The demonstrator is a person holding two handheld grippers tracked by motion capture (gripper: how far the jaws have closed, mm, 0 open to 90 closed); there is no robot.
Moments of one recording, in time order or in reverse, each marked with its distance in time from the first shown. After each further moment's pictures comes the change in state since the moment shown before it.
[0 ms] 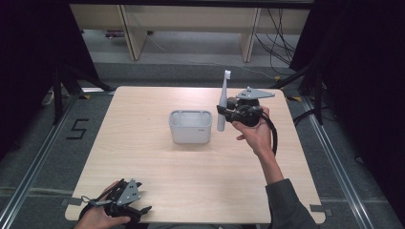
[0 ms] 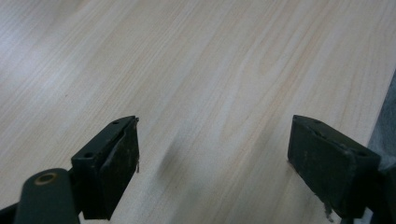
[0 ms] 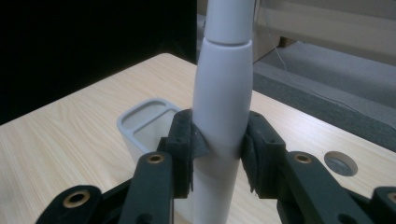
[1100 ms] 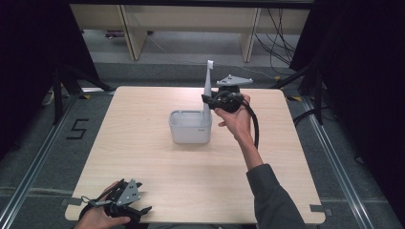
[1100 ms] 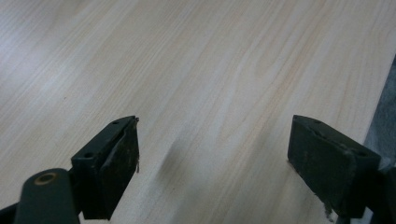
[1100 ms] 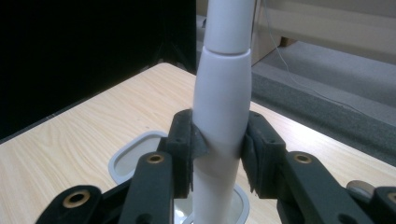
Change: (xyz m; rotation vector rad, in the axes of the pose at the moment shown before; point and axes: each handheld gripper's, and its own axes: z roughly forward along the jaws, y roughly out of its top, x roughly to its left) left arm -0.001 0.000 0.000 -0.012 -0.007 -0.007; right arm 0.008 0.028 0.054 0.014 0.000 0.043
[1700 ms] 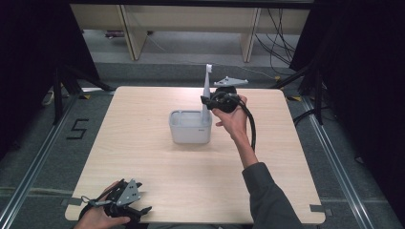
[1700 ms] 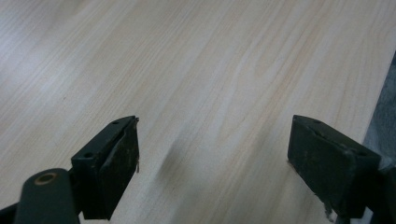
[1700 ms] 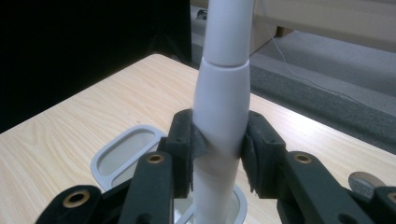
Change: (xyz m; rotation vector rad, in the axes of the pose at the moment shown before) left arm 0.000 0.000 0.000 0.000 -0.001 0.000; right arm -0.004 -0.008 0.017 0.042 -0.024 0.023
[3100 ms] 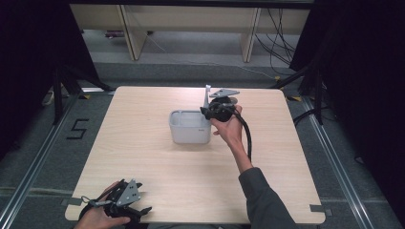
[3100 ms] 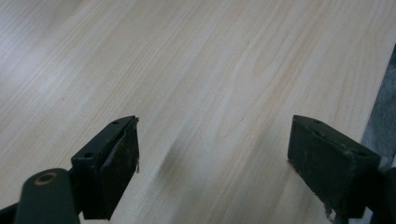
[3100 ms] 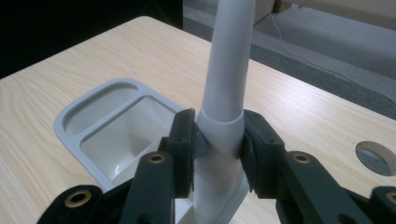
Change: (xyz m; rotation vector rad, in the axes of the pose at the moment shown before) left arm -0.001 0.000 0.000 -0.006 -0.005 -0.004; right arm 0.000 -0.034 0.026 0.094 -0.038 -0.040
